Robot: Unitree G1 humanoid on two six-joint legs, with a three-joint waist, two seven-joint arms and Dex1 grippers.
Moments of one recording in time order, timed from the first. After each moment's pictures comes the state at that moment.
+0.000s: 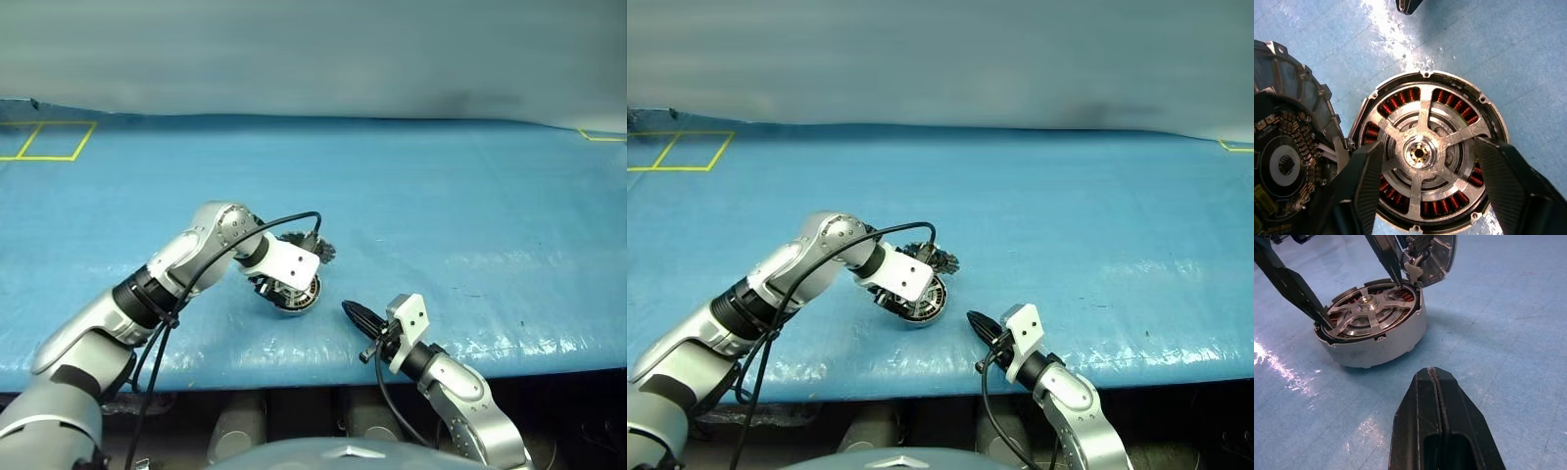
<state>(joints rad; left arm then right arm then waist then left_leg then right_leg) -0.76 0.64 -0.67 -0.11 0.25 0.34 -1.40 0.32 -0.30 0.17 -0.32 0.28 0.14 0.55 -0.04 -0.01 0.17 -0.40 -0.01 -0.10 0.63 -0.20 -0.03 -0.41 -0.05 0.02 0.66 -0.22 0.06</state>
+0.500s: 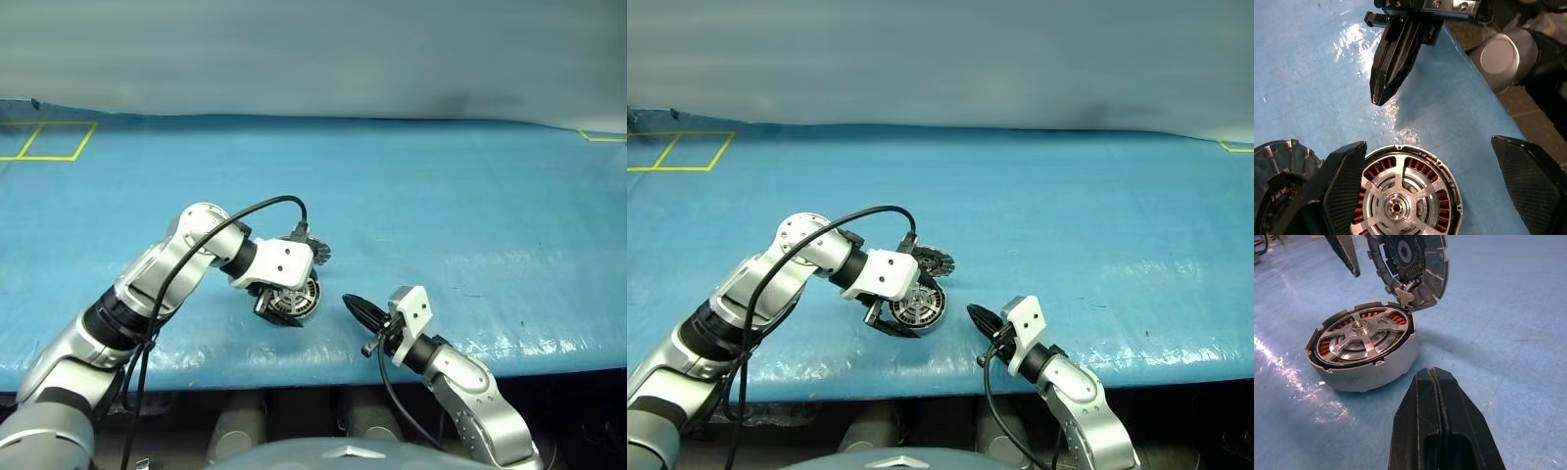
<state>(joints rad) -0.60 0.68 -0.45 -0.37 -0.05 0.59 -1.39 0.28 -0.34 0.16 -0.39 0.30 0.21 0.55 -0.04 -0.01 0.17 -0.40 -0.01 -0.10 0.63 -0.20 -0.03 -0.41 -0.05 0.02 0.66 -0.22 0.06</state>
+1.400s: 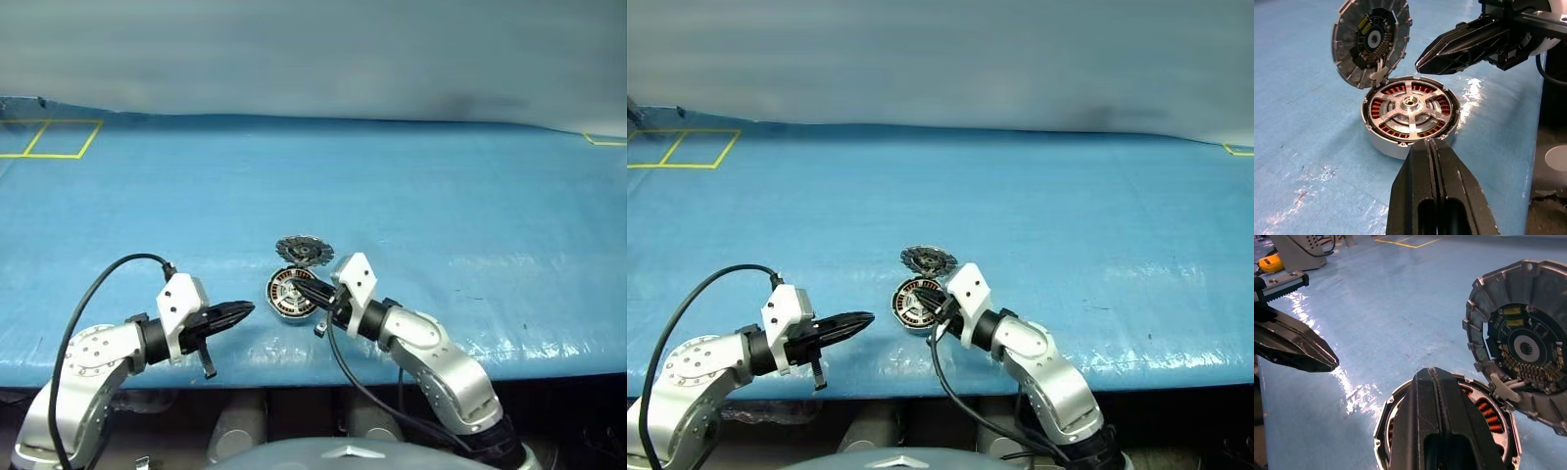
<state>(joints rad) 0.28 0.59 0.13 -0.61 -0.36 0.51 -0.89 -0.03 -0.25 0.36 -0.44 0.27 0.51 0.49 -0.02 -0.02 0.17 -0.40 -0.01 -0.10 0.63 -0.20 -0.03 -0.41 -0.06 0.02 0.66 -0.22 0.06</state>
